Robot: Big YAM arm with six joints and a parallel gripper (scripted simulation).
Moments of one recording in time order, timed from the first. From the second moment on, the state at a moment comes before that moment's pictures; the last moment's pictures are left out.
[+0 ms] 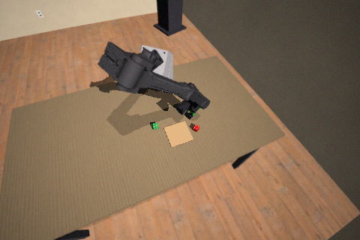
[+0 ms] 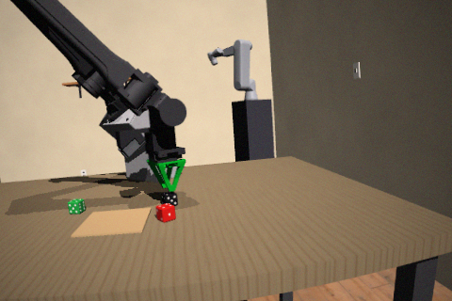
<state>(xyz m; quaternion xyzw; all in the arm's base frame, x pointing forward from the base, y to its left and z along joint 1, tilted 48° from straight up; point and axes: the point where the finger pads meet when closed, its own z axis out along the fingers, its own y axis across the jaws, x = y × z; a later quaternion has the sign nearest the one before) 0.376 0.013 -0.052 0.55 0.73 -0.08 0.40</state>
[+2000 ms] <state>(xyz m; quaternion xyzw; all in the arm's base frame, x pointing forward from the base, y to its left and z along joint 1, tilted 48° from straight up) 0.376 0.012 -0.052 0.55 0.73 -0.08 0.40</state>
